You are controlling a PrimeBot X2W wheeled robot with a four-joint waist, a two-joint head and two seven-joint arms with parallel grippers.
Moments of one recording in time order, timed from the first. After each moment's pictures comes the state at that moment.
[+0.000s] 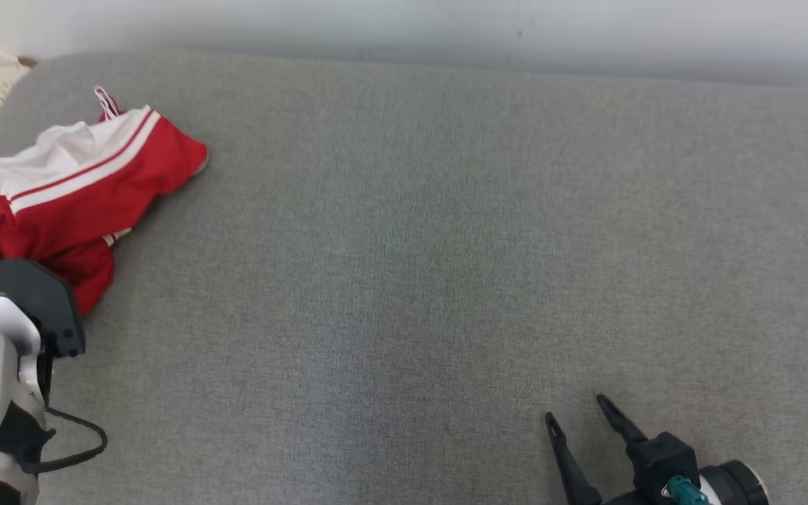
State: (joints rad) left arm -0.88 0.36 -0.09 1.12 -0.24 0.02 0.12; right arm 0.08 -0.05 0.15 -0.01 -0.06 0.13 0.10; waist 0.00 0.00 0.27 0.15
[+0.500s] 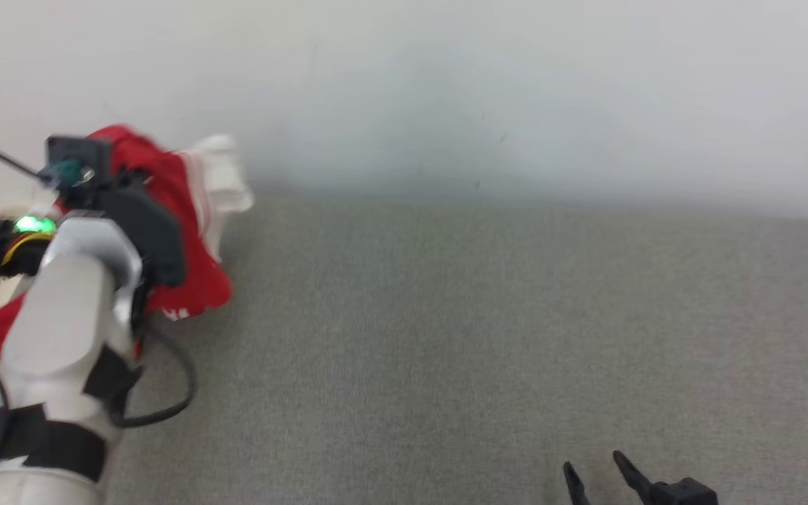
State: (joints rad) left arm -0.96 0.24 -0.19 1.02 -0.21 -0.07 0.04; right arm 0.15 -0.05 0.13 0.11 0.06 0.13 0.03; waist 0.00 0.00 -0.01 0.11
